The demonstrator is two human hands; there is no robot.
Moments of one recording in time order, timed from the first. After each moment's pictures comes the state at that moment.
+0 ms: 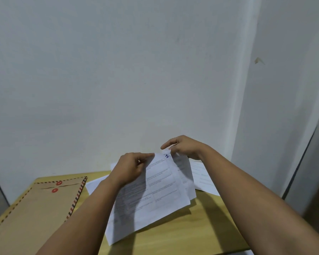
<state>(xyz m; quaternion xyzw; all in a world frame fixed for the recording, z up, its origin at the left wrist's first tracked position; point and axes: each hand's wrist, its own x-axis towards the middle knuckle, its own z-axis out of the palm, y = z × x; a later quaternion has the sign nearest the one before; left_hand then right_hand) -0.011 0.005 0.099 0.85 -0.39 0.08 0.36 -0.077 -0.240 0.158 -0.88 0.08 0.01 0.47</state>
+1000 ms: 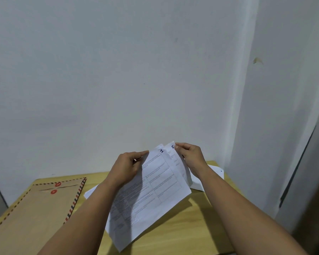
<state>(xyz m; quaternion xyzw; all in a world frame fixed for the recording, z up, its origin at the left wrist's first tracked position) -0.008 0.007 0.095 0.83 -0.36 0.09 0.42 -0.090 -0.238 0.098 -0.67 0.14 -0.23 0.69</state>
